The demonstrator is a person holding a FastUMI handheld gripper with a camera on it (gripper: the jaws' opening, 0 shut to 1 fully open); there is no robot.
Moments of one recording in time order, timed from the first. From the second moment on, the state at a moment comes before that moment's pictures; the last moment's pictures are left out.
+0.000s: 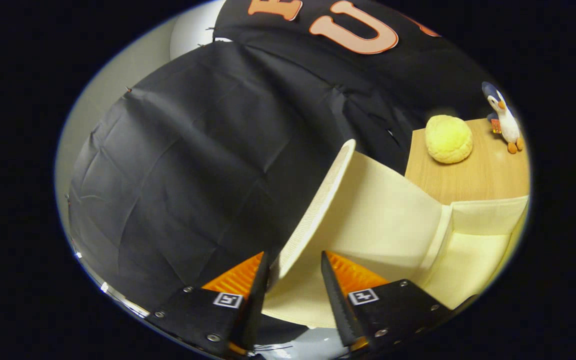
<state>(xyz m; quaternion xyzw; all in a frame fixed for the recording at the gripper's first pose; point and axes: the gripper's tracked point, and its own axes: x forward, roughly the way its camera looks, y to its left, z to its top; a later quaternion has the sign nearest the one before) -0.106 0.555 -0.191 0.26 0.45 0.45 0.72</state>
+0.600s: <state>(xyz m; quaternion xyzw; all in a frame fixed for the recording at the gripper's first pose) -0.065 0.372 -0.251 0.15 0.43 0.34 0.82</state>
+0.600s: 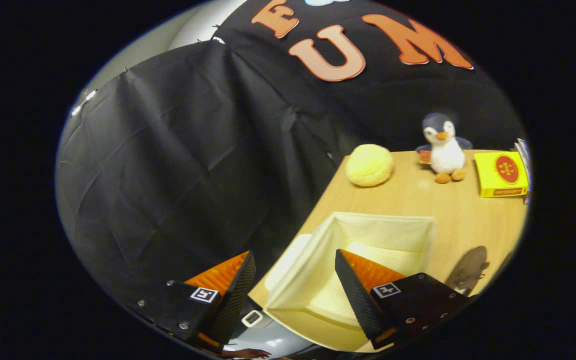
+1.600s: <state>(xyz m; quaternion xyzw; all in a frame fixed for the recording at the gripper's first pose) -0.069 0.109 -0.457 0.00 0.51 0.13 0.85</state>
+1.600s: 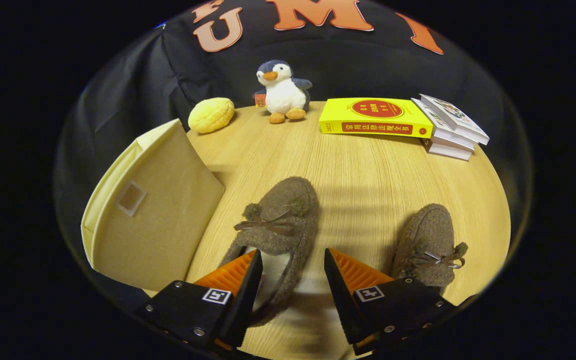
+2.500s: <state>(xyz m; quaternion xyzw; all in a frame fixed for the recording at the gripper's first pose) -0.027 0.102 -0.437 0.05 0.44 0.03 0.90</state>
